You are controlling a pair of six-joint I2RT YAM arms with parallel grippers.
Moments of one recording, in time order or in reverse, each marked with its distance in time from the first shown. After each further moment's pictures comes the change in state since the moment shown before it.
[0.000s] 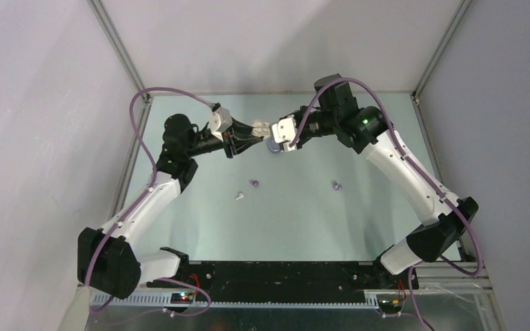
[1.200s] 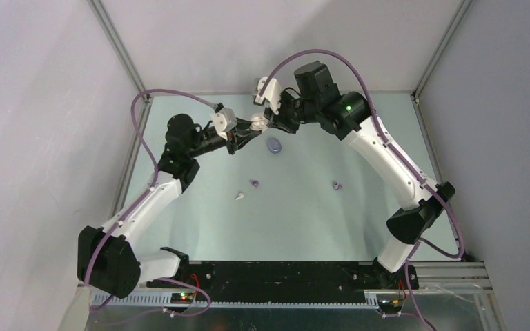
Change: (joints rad) left arm -0.023 0.008 0.002 -0.032 -0.135 0.122; right arm 0.064 0.172 0.266 -0.097 0.274 0.639
